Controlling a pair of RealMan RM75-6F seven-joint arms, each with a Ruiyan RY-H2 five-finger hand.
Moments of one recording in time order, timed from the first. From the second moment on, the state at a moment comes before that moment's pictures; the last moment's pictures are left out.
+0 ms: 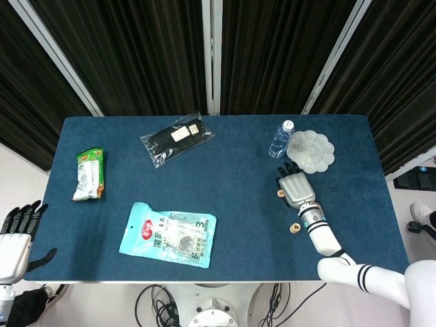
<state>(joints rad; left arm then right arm) -0.03 -1.06 0.01 -1.68 1.55 1.52 0.06 0.74 -1.57 0.12 -1.29 -0.95 0.91 -0.57</state>
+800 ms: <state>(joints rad) -0.04 -1.07 0.01 -1.69 1.56 1.51 0.09 0.57 -1.21 -0.05 -1.74 -1.22 1.05 -0.54</state>
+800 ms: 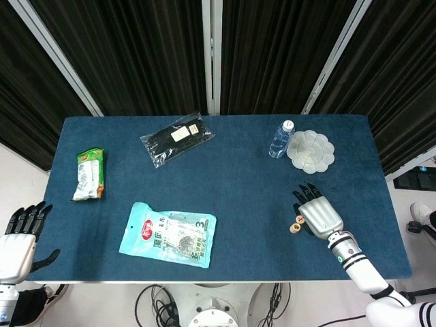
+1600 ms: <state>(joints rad) -0.03 -1.06 0.01 -1.69 1.56 1.52 0.08 0.54 -1.26 -0.05 -1.70 -1.24 1.04 -0.57</state>
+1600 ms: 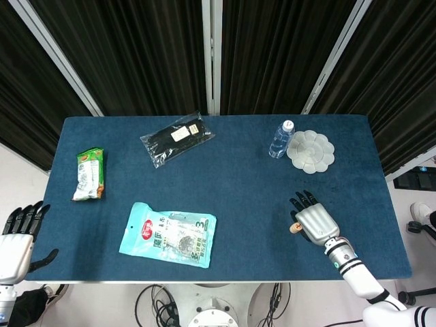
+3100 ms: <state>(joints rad) -0.03 -1.05 0.01 -1.70 1.57 1.53 0.05 0.53 -1.26 -0.04 -1.71 -1.24 1.01 -0.61</state>
